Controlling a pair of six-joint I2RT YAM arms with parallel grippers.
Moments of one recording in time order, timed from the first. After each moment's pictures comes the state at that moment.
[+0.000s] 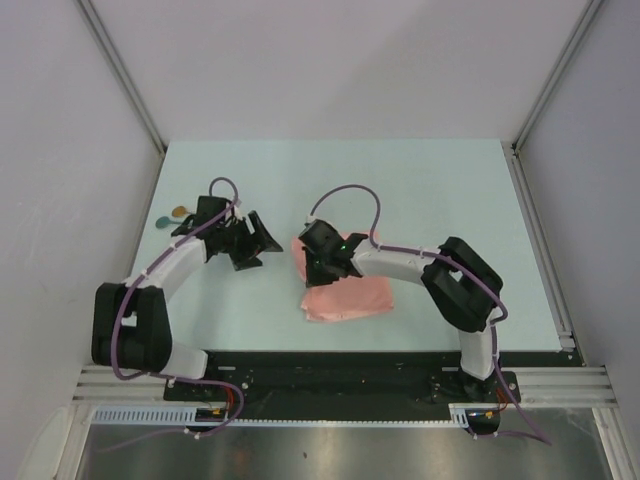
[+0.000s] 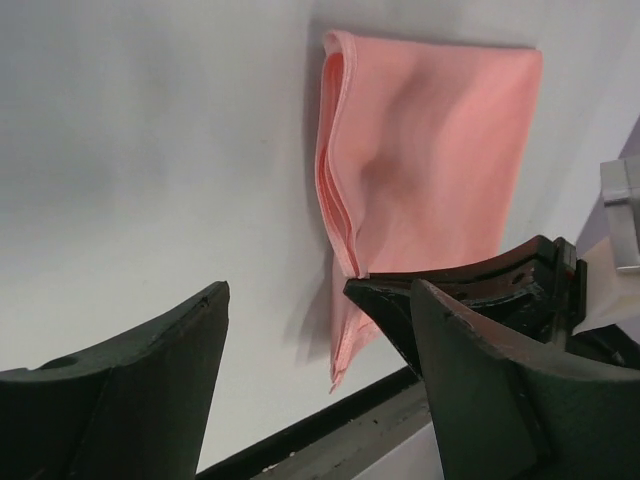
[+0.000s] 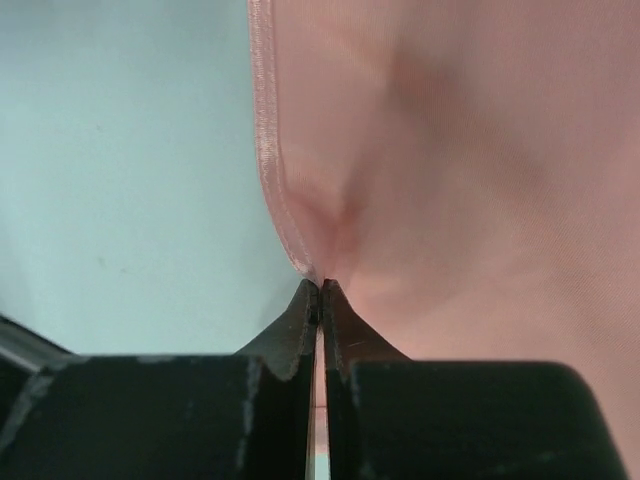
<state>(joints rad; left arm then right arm) -0.11 1.39 0.86 -0.45 0.45 -0.61 0.96 1.96 1.36 -0.40 0.04 0.74</state>
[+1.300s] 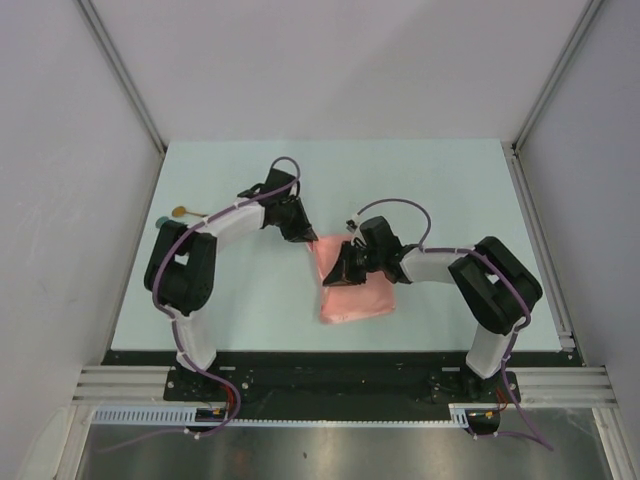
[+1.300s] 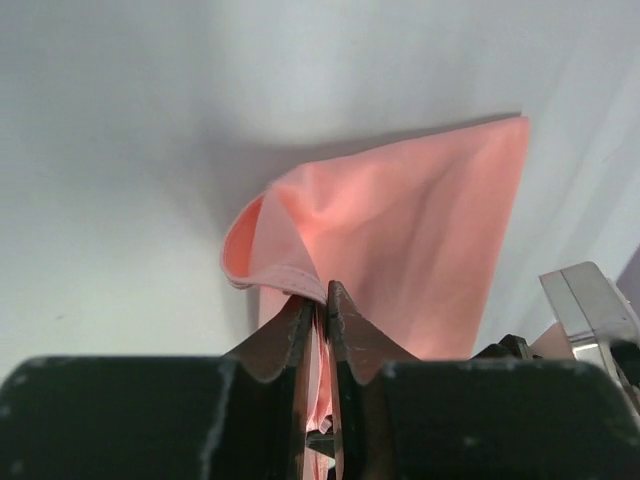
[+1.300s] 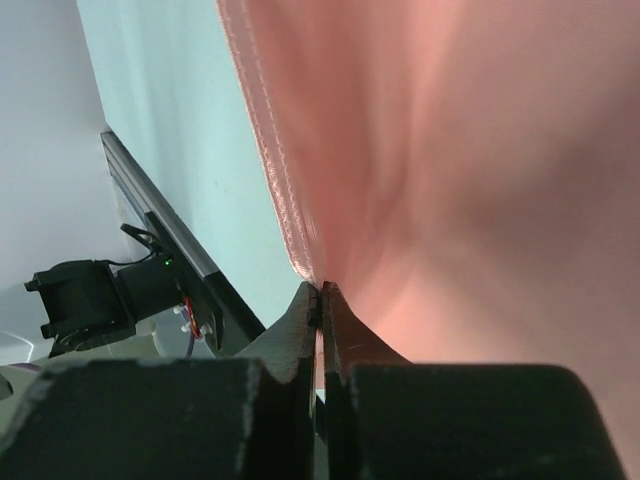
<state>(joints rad) -0.40 1.87 1.28 -0.43 0.29 -0.76 0.67 1.78 0.88 0.17 -0.53 0.84</state>
